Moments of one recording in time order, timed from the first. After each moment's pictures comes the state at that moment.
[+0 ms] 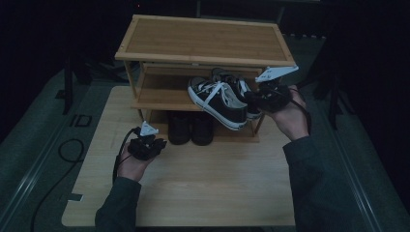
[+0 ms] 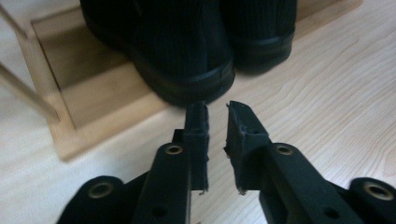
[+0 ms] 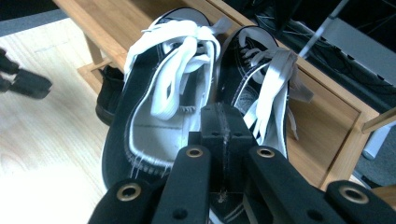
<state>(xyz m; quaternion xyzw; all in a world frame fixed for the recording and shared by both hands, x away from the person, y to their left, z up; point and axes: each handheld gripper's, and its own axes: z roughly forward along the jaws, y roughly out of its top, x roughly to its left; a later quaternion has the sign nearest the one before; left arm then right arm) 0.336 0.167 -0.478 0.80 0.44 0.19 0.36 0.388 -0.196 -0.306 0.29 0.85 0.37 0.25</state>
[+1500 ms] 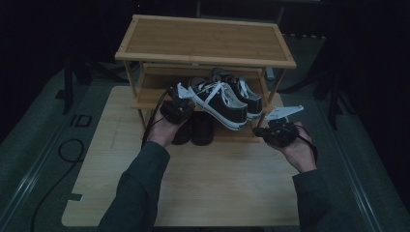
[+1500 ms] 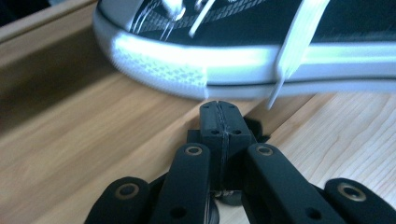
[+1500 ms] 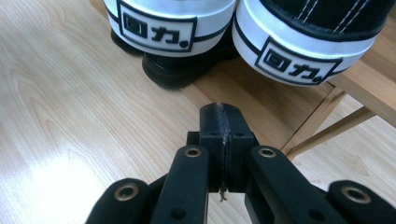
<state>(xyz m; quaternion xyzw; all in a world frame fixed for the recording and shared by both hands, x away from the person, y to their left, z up) 0.401 0.080 -0.392 0.82 0.37 0.25 0.37 0.355 -0.240 -0.395 0.31 0.86 0.35 0.18</state>
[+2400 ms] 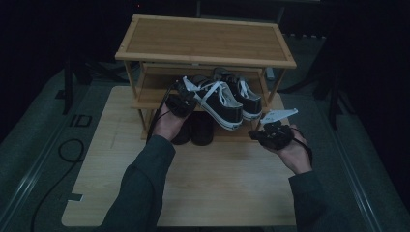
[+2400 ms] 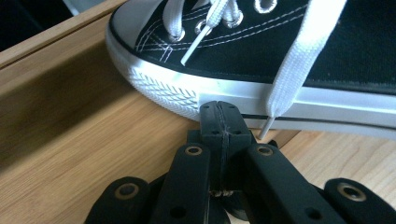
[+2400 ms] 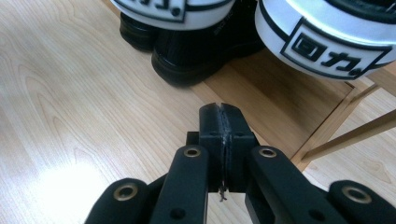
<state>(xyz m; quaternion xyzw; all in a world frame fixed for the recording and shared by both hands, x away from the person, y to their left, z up) 0.418 0.067 -0.384 0.81 0.38 0.27 0.35 0.356 -0.232 -0.407 0.30 0.87 0.35 0.17</state>
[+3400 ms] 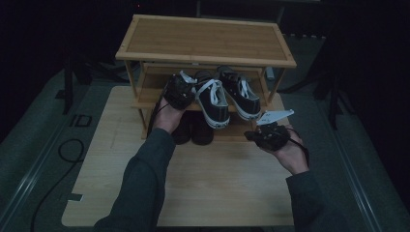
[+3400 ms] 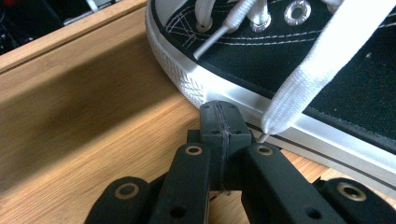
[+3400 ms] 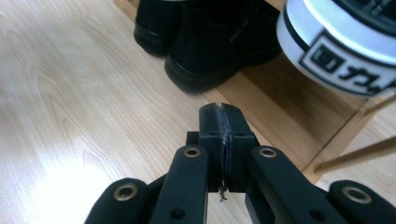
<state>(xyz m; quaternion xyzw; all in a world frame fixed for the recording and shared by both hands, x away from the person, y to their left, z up) 0.444 0.076 -0.385 0.80 0.41 0.27 0.34 0.353 -0.222 -0.408 0.28 0.87 0.36 0.17</state>
